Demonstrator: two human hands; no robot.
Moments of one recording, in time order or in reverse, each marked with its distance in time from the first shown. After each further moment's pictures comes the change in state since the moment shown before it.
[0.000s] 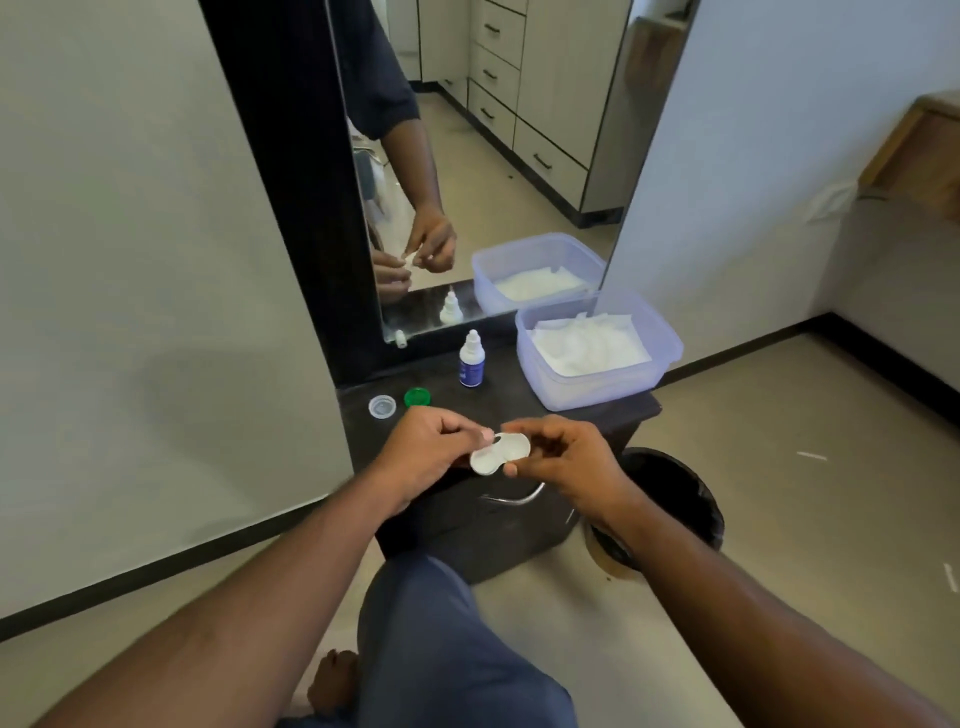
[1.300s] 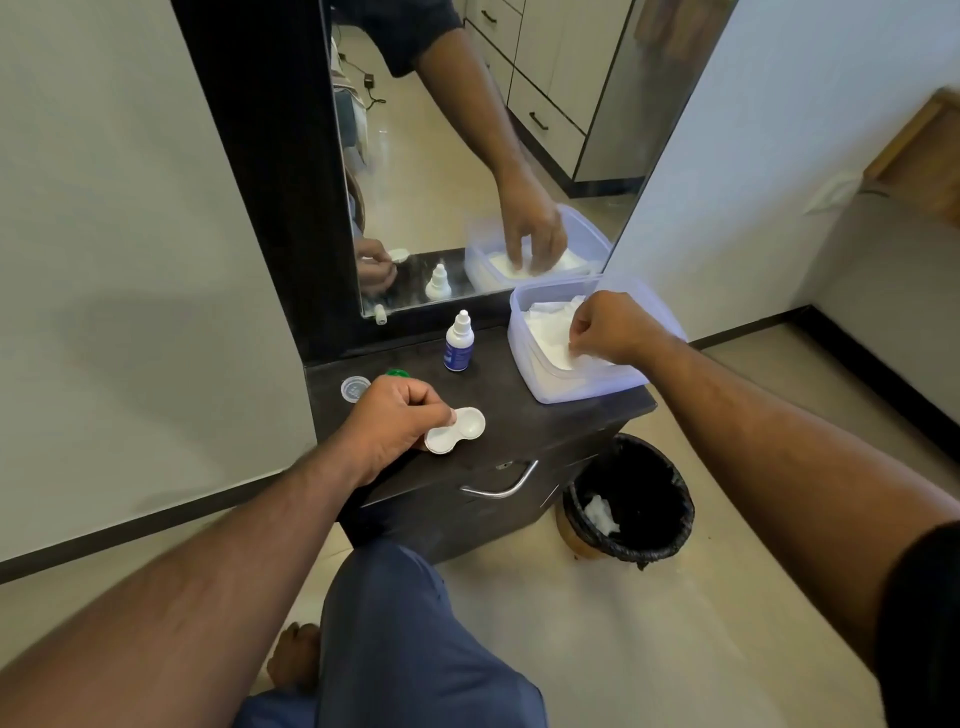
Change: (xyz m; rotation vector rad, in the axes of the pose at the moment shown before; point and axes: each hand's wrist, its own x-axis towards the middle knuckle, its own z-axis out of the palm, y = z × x) left_hand 0.040 -0.015 -0.012 -0.011 0.040 -0.035; right_hand 0.140 -0.020 -0.093 -0.967 0.083 0.162
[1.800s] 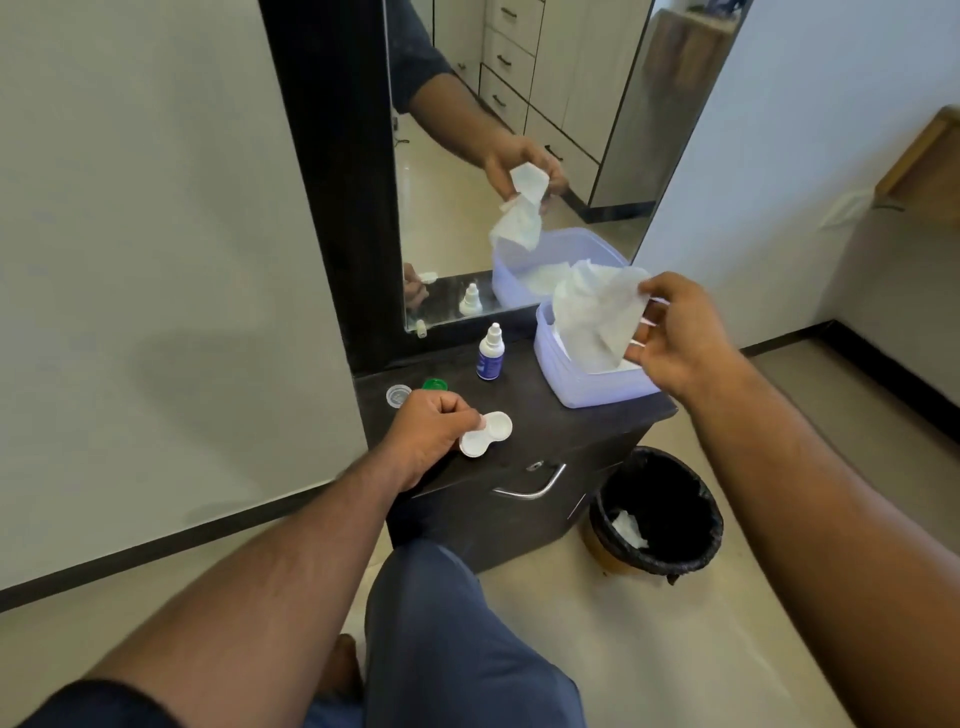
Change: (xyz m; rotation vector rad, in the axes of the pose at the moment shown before) left_hand -0.013 -0.005 -0.003 -0.045 0.026 -0.024; right_hand -0.089 -0.044 -0.044 1.551 0.182 0.332
